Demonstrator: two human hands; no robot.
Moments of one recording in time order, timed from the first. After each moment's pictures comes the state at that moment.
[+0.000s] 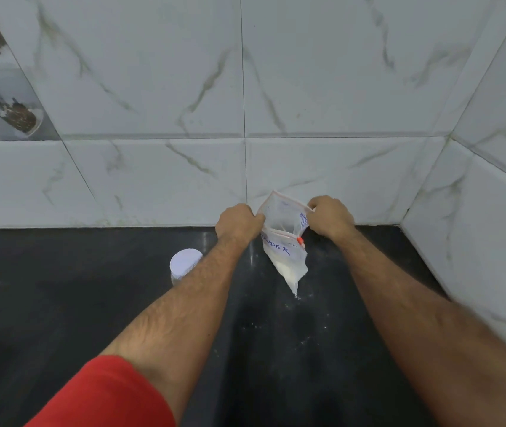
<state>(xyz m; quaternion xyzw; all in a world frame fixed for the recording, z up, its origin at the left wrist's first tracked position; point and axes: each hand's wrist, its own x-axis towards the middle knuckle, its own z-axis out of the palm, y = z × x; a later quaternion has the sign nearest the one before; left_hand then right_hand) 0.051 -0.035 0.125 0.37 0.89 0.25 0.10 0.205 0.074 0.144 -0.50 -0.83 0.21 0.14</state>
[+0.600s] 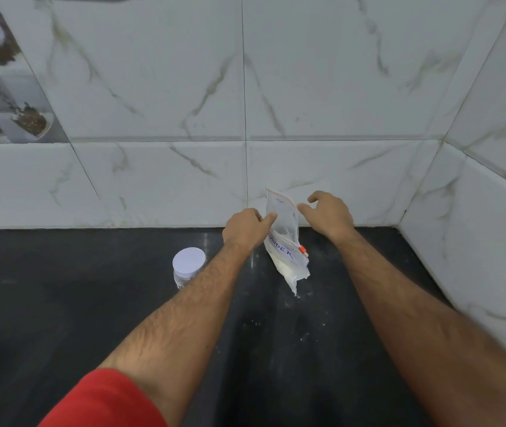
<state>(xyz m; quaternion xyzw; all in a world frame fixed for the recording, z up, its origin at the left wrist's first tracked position) 0.069 -0.047 0.120 0.40 0.87 0.28 0.11 0.208 0.062 0.147 -0.50 -0.81 0.22 0.20</state>
